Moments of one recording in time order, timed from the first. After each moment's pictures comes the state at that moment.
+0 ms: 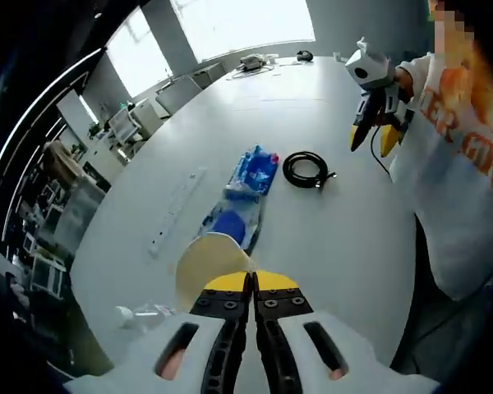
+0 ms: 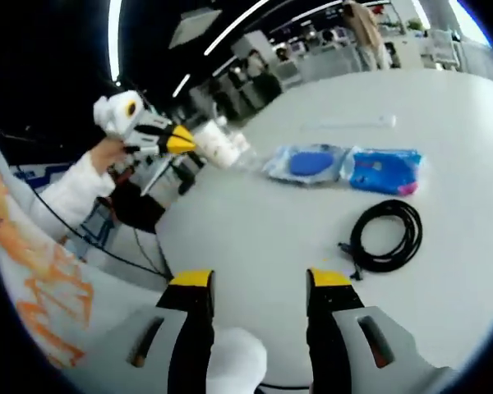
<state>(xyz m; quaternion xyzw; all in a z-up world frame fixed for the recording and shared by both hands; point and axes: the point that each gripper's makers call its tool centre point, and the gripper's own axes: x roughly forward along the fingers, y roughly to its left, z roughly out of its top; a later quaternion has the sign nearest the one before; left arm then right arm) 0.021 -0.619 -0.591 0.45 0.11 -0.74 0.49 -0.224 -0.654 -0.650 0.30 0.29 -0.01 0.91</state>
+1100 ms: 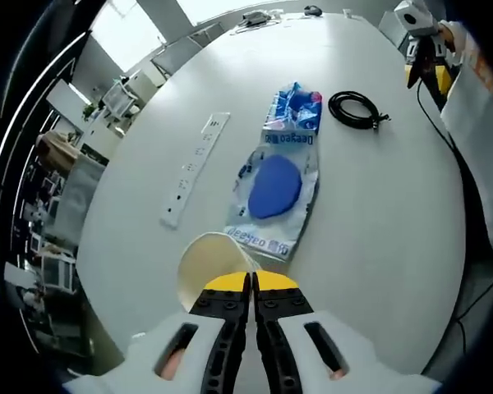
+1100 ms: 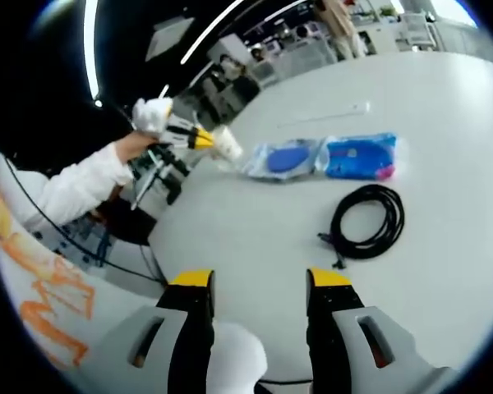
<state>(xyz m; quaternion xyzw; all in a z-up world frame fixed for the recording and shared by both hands) 0.099 -0.671 -0.661 0.53 0.14 -0.70 0.46 -0.232 -0.672 -0.660 0.33 0.30 -0.04 0.89</state>
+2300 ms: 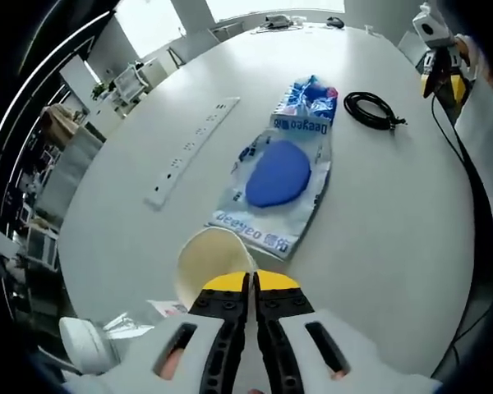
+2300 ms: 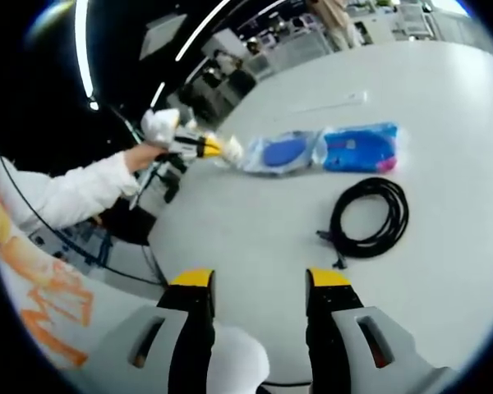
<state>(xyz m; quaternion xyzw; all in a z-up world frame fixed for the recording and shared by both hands) 0.109 -0.668 -0.703 0.49 0.18 -0.70 0.49 -0.225 -0.673 -0.671 0.35 0.32 -0.04 0.88</state>
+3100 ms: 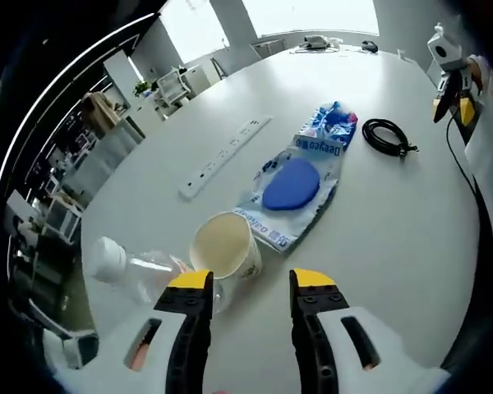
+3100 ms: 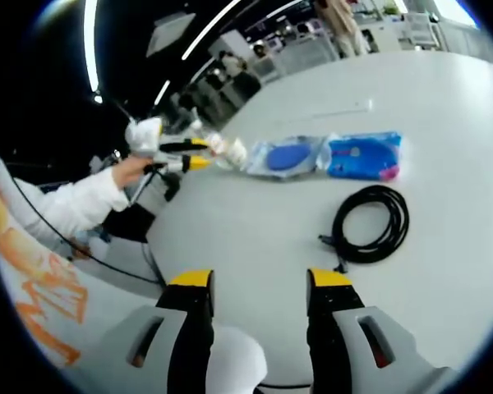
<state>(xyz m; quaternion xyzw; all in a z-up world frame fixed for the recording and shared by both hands) 0.103 -0.632 -0.665 0.40 0.16 -0.66 0.62 -0.224 -0.670 -0.666 0.32 0.31 -0.04 0.89</state>
